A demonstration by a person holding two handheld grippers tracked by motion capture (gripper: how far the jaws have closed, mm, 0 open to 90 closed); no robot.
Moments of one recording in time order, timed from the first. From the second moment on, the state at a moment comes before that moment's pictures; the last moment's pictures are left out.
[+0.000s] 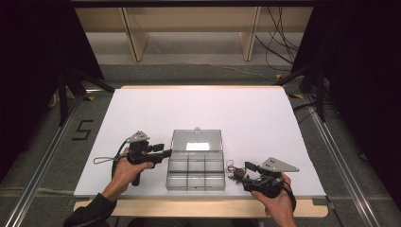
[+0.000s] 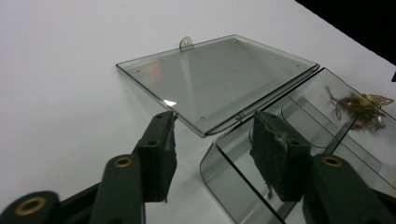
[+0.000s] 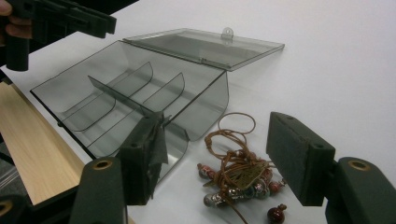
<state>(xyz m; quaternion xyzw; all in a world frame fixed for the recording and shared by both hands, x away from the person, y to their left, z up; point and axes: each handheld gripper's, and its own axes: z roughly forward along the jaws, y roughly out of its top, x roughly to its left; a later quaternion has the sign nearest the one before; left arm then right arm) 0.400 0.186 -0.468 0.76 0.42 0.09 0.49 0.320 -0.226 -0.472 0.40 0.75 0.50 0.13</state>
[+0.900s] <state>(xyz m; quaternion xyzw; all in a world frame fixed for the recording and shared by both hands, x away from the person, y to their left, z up) 0.336 0.196 -0.470 0.77 0.41 0.06 0.49 0.323 -0.236 -0.482 0.42 0.76 0.47 0.16</state>
